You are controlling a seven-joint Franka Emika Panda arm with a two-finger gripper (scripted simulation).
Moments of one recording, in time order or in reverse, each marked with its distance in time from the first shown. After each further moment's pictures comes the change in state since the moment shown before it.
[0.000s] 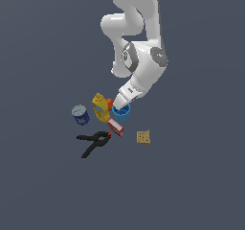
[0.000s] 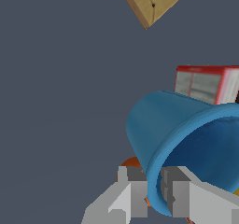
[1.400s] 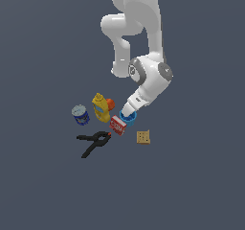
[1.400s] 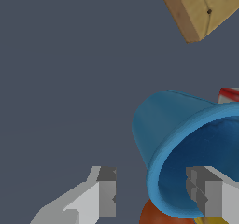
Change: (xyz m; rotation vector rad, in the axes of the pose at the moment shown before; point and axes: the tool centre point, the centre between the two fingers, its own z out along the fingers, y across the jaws) arm 0.040 -0.033 0.041 -0.002 0.000 0.002
